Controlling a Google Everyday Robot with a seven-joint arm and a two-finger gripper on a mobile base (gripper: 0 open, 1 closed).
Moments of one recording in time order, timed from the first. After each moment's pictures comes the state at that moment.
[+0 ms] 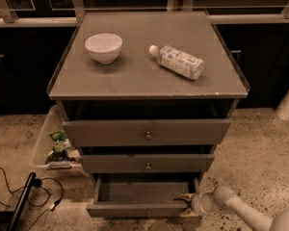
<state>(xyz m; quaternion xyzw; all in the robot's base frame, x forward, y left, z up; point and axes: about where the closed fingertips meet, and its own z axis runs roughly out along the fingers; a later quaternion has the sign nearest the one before) 0.502 -0.226 0.149 -0.66 0.67 0.14 0.30</state>
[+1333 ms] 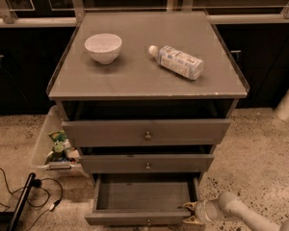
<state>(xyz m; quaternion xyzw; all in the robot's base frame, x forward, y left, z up) 0.462 -0.233 0.146 -0.67 0.66 0.17 0.28</state>
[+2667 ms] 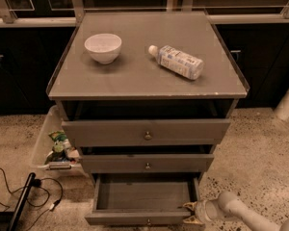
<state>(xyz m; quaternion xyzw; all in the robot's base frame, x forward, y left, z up) 0.461 -0.233 0.147 -0.67 0.66 0.17 0.28</state>
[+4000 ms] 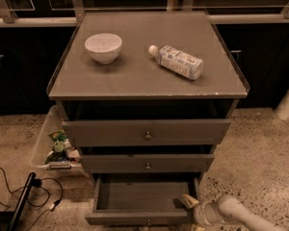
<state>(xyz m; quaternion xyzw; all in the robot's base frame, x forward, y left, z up) 0.448 -0.225 0.165 -0.68 0.65 0.15 0.29</state>
